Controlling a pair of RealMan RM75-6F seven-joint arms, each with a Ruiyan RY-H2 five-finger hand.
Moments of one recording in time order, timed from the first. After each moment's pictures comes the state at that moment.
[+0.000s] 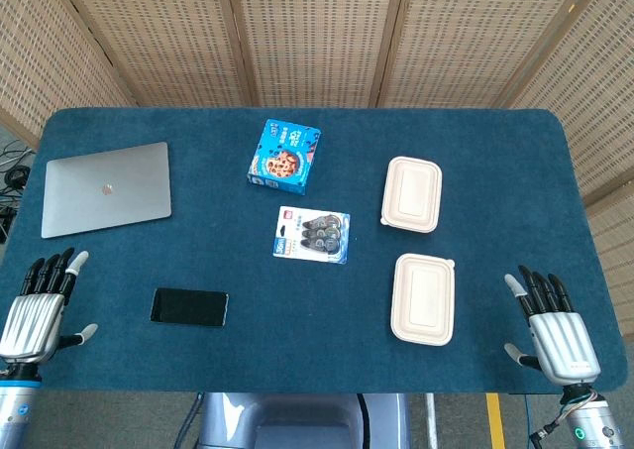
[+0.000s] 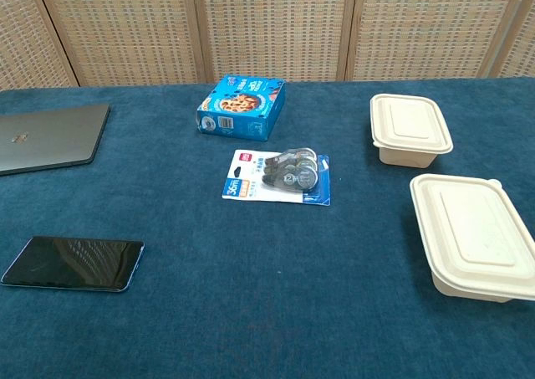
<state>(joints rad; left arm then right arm) -0.11 -1.18 -0.02 -1.74 1.41 1.43 0.30 0.08 -1.12 0.00 -1.72 -1.56 1.44 -0.24</state>
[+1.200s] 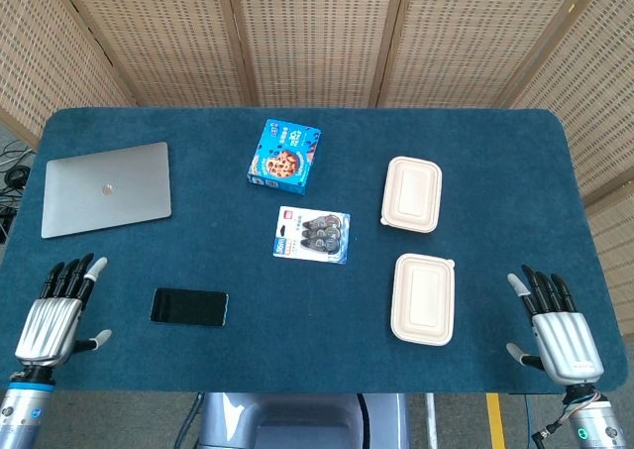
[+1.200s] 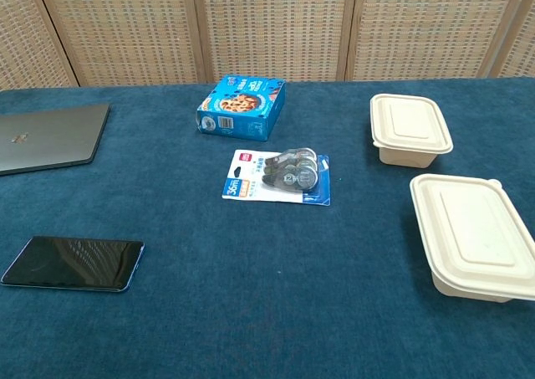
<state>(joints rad) -0.12 -1.21 0.00 -1.75 1.45 1.41 0.33 0.08 -1.11 0.01 -1.73 -1.55 1.43 -0.22</state>
